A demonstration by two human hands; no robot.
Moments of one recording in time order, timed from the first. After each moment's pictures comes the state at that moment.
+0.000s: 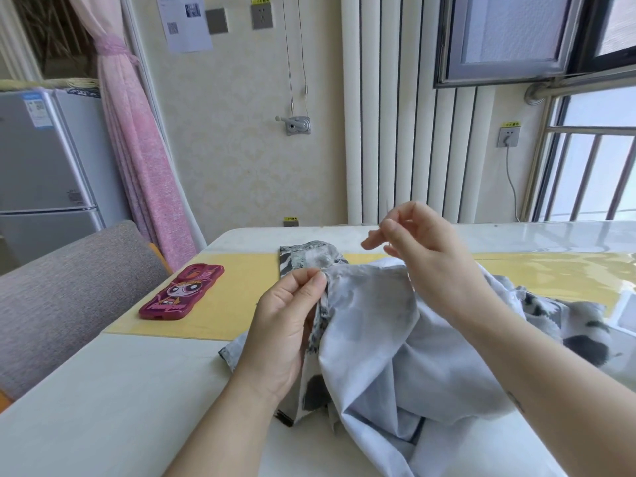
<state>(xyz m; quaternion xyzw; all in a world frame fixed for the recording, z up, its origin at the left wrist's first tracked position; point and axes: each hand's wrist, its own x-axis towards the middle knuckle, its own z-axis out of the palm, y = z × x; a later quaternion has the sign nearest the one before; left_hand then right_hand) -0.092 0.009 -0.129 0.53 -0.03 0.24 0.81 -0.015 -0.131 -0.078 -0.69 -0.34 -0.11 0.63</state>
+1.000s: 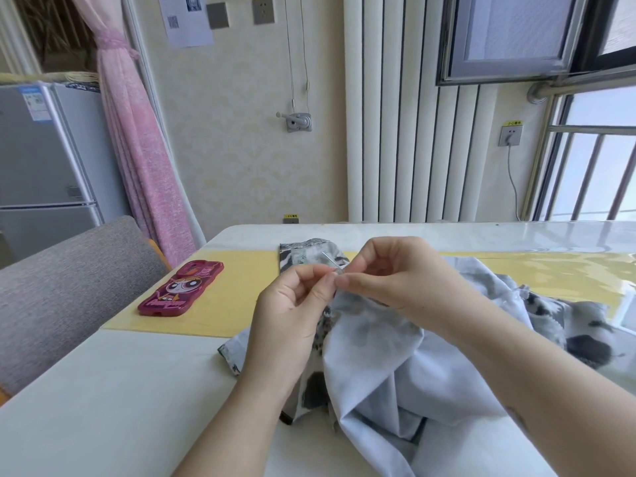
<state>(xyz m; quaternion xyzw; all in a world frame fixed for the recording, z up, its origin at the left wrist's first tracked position) -0.092 0.008 -0.133 0.65 -0.02 0.33 0.68 -0.035 -0.123 -0.078 -0.74 -0.35 0.05 0.58</state>
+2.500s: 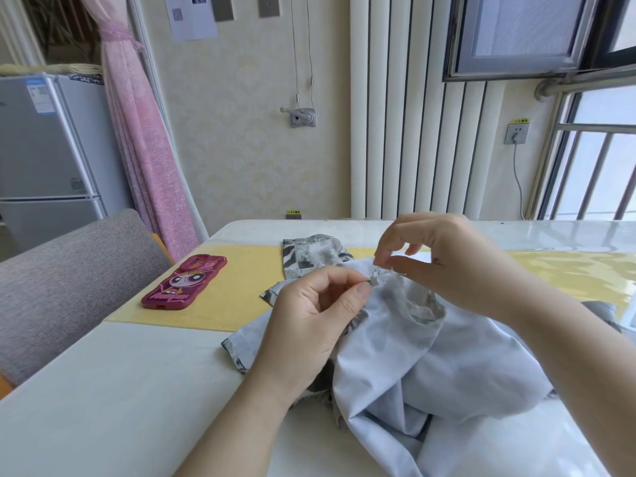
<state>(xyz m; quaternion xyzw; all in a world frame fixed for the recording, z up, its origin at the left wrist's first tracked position) -0.102 0.001 -0.127 0.71 -0.09 0.28 0.65 -0.011 -0.153 -0.065 -0.79 -0.50 -0.15 0.32</state>
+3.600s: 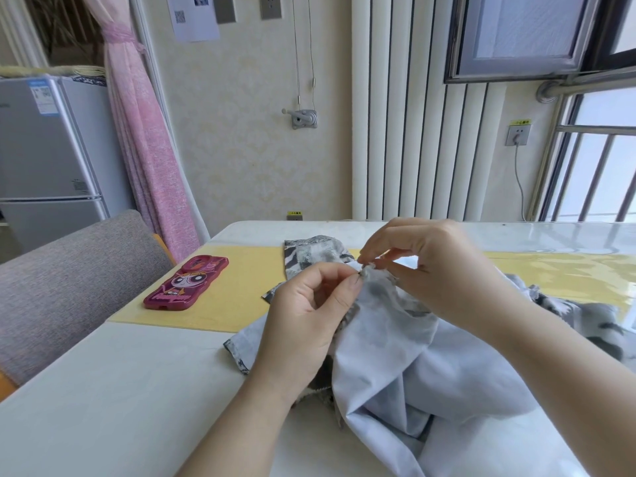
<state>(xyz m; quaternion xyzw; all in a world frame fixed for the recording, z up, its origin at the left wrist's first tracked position) -0.099 0.003 -0.130 0.68 -0.08 0.31 0.66 -0.021 -0.138 -0.073 -0.75 -0.51 -0.20 0.37</state>
